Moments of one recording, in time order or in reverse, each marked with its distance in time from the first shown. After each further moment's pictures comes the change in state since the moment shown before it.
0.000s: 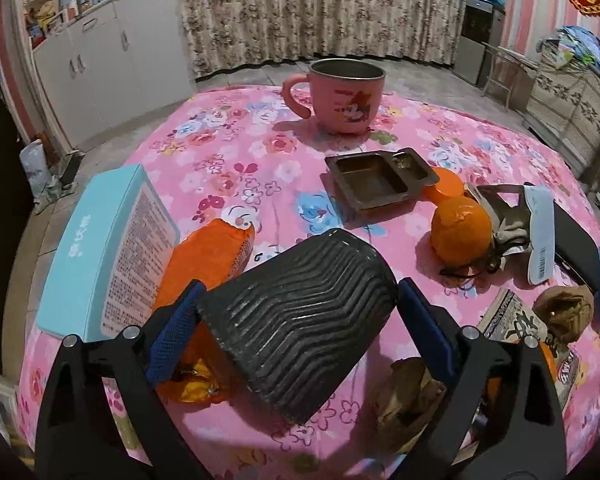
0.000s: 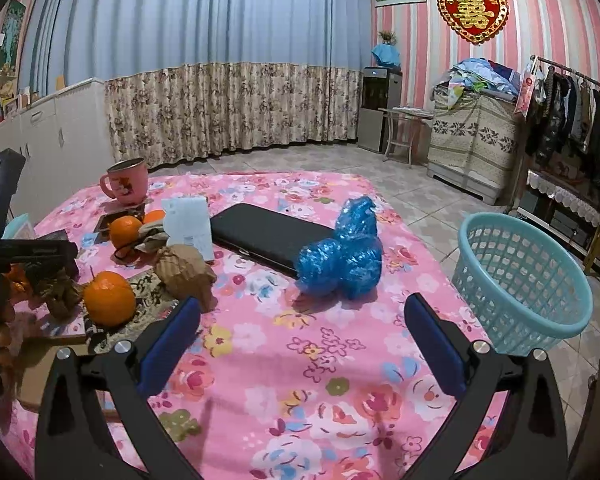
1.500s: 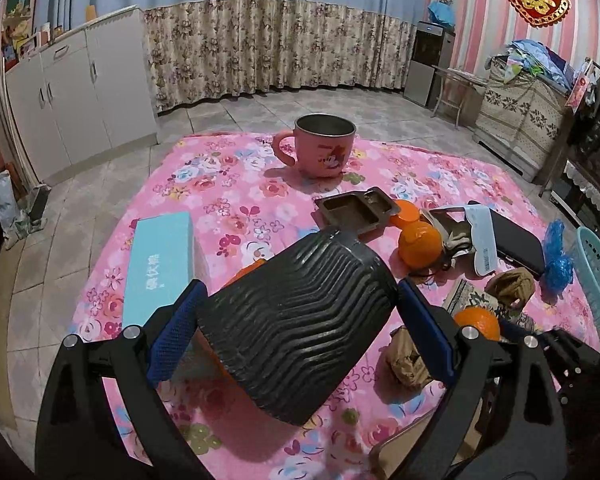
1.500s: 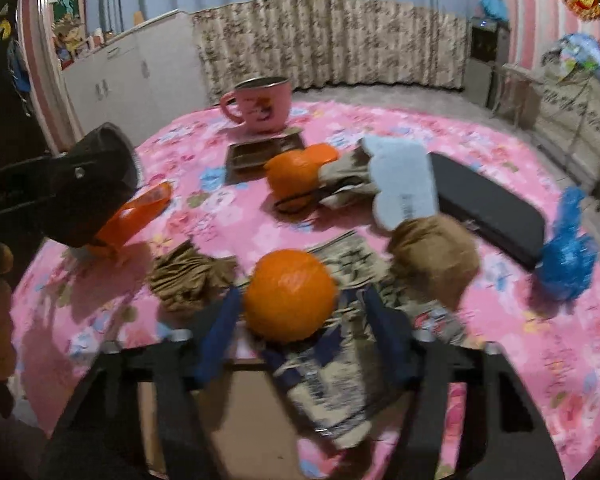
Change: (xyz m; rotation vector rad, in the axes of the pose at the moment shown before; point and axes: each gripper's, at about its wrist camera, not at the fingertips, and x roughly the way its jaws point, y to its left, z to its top) left arm -0.065 0.045 0.003 0.067 -0.121 -0.162; right arm 0.058 0.138 -0.006 -0.114 0.286 0.367
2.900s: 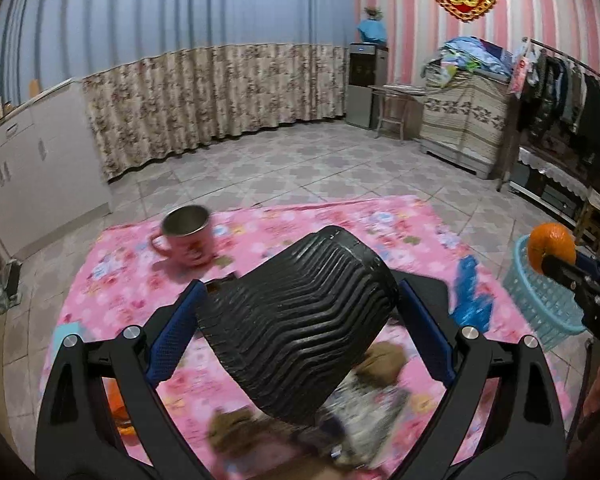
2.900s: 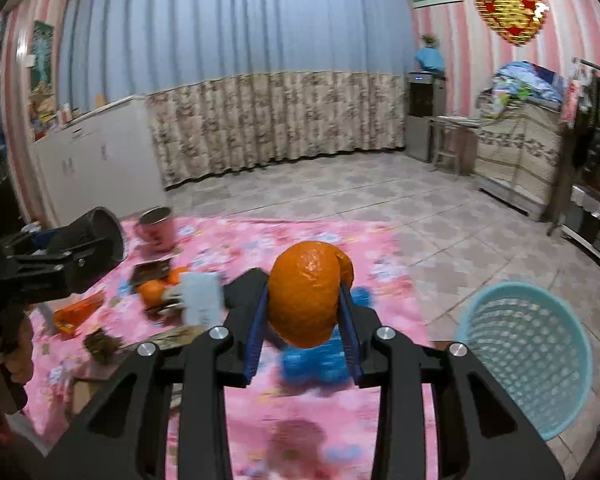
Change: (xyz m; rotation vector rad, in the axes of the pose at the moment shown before) left arm -0.036 -0.165 0.053 0.181 -0.144 -0.124; right arm -0.167 -0.191 0.045 0.088 -0.296 -0.193
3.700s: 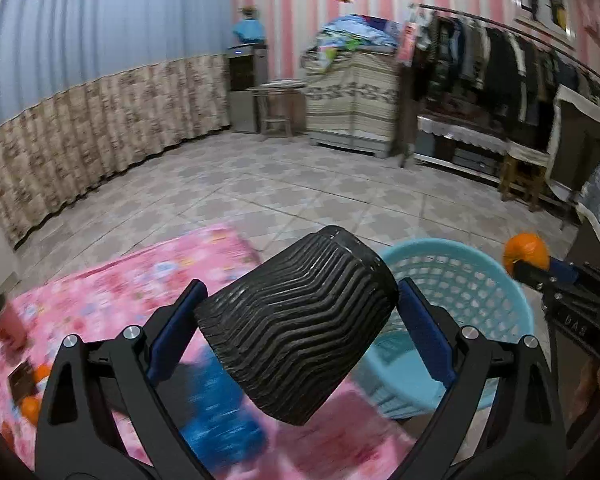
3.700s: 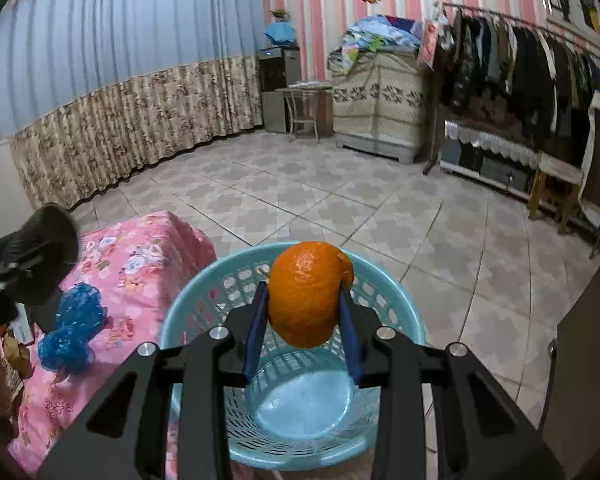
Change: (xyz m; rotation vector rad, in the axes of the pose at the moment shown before) left arm 0.074 -0.276 0.024 0.234 -0.020 -0.312; right arm -0.016 -0.239 -0.033 0.257 0.071 -0.387
